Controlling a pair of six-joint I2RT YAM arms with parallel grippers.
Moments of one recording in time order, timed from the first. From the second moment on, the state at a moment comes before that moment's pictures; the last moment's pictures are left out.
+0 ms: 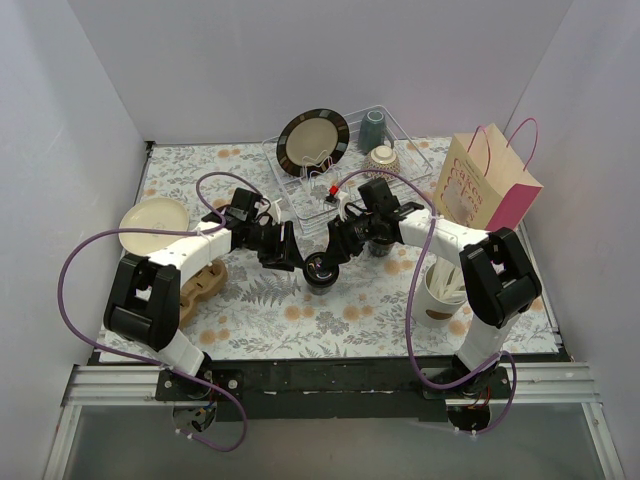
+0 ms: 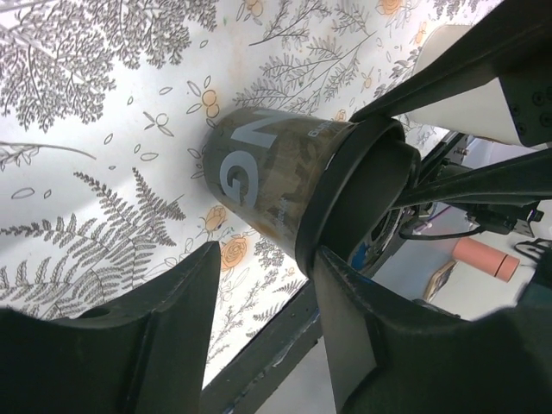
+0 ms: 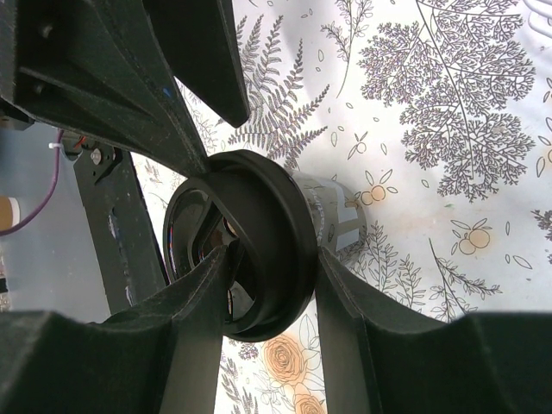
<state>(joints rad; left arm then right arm) -0.37 1.58 1.00 -0.46 0.67 -0.40 0.59 1.76 1.16 -0.30 -0.83 0.01</state>
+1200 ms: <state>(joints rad) -0.30 1.47 0.89 -0.30 0.86 -0.29 0.63 1.79 1.18 -0.34 -0.90 0.00</state>
